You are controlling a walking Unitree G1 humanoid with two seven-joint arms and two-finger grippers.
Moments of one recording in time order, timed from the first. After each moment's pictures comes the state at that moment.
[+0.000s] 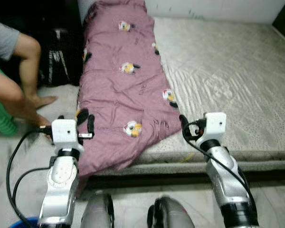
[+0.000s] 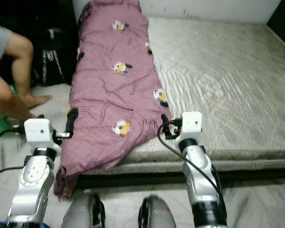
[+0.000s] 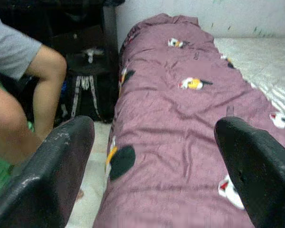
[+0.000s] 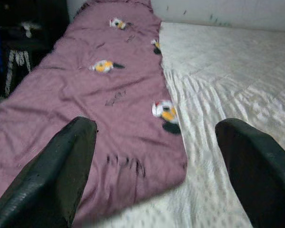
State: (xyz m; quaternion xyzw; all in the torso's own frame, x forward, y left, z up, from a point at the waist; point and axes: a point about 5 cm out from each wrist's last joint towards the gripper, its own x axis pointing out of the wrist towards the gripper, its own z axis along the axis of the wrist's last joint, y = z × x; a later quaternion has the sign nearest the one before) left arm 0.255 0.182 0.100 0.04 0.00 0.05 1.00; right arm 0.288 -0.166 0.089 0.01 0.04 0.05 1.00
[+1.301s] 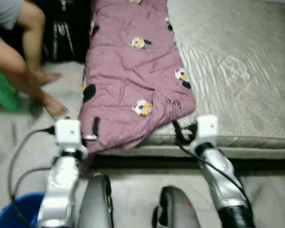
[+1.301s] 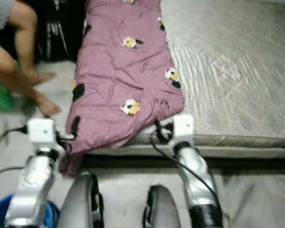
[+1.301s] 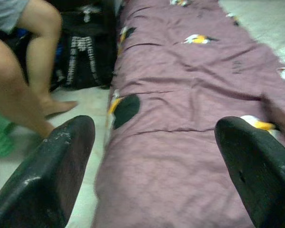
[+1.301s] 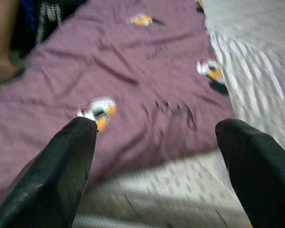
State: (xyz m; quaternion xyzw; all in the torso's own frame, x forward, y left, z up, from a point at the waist) left arm 0.253 0.177 0.104 0.03 0.01 0.02 1.00; right arm 0.288 -0.145 0.092 -0.01 0.04 0.10 0.99
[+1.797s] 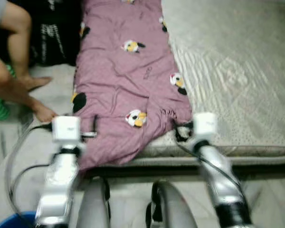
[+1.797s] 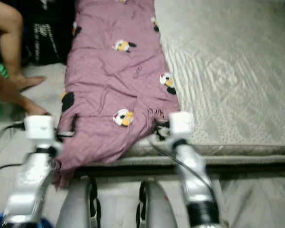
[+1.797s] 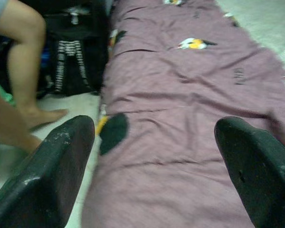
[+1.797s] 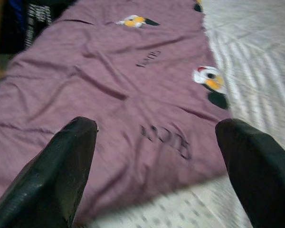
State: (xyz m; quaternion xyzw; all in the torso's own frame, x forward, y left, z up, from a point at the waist) left arm 0.257 0.178 0.108 0.03 0.00 0.02 1.00; right arm 0.292 -0.138 0.091 -0.01 0.05 0.11 0.99
